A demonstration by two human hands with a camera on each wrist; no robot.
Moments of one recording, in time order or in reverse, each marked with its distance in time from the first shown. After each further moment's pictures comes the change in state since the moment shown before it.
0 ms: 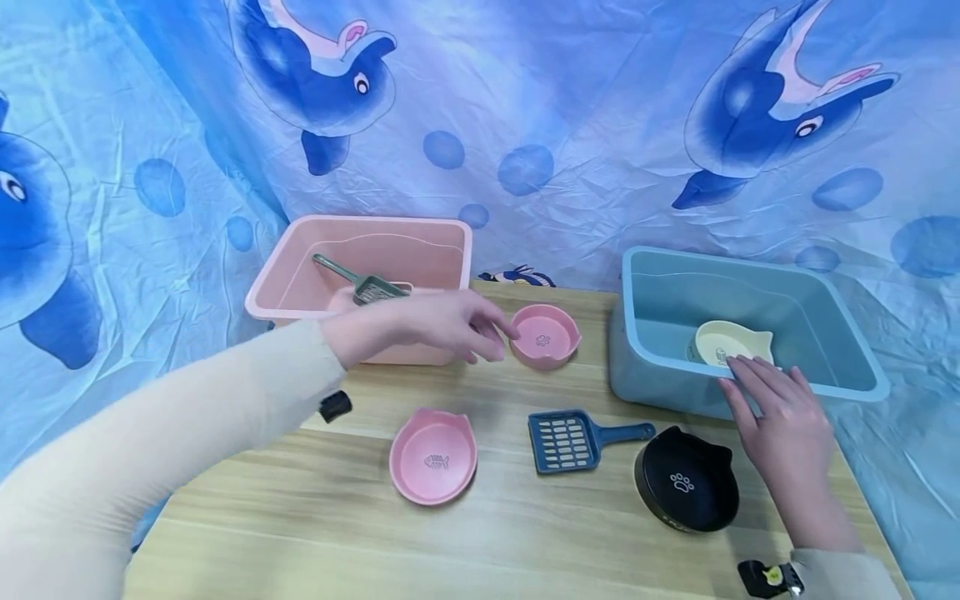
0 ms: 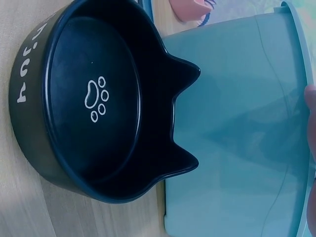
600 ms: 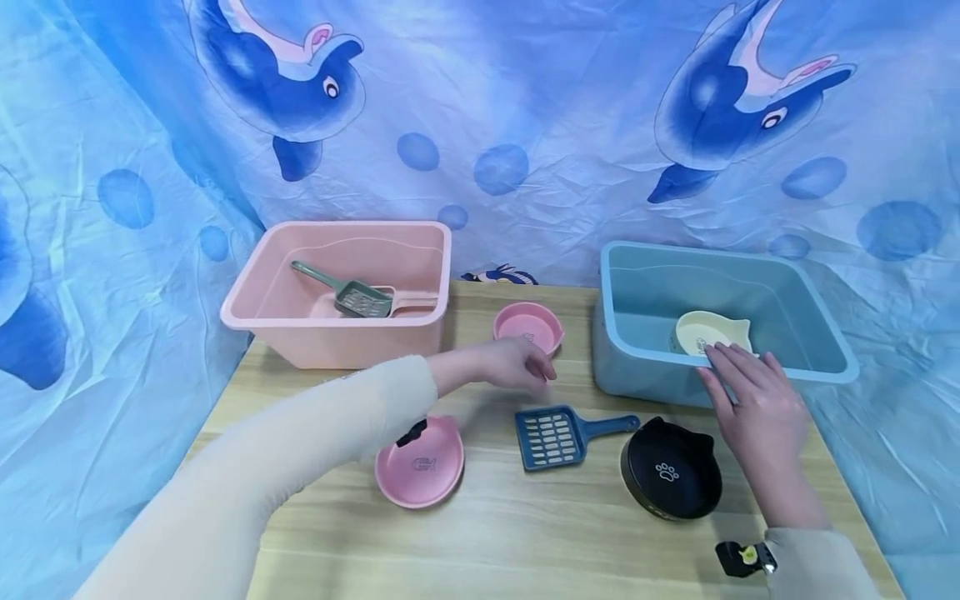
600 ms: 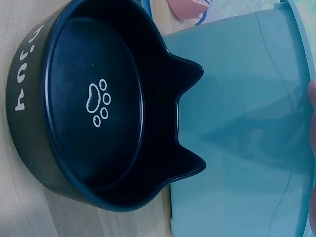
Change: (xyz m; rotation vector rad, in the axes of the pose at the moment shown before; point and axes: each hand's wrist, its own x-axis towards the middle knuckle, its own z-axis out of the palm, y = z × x) left_hand 0.113 -0.028 0.076 0.224 0.019 0.077; right_hand -0.001 0.003 0.001 -0.006 -0.001 0.016
